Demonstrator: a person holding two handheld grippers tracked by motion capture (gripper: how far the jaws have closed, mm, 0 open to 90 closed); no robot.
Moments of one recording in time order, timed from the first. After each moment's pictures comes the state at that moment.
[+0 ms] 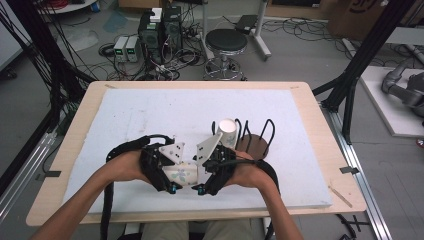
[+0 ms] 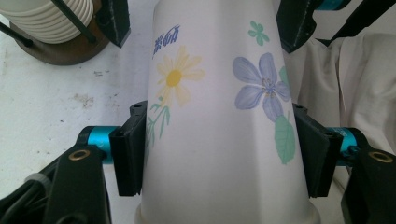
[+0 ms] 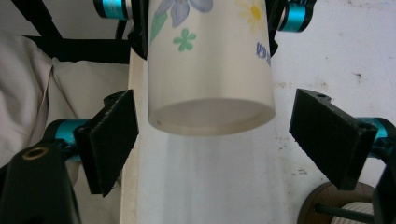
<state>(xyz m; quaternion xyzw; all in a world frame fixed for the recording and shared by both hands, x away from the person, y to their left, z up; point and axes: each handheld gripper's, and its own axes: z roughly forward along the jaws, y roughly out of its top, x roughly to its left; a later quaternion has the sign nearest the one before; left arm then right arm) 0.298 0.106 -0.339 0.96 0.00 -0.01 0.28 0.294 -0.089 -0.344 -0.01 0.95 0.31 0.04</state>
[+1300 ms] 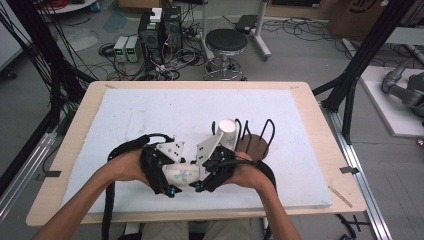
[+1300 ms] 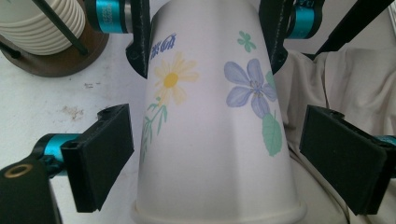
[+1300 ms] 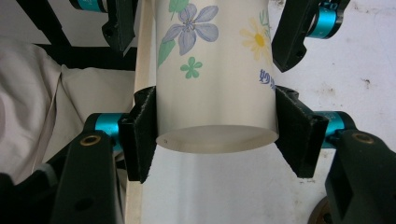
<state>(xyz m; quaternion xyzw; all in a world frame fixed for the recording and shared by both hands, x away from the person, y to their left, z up) 0.302 0.109 -0.344 0.95 0.00 -0.03 0.31 0.296 -0.090 -0.346 -0.01 0.95 0.32 0.03</state>
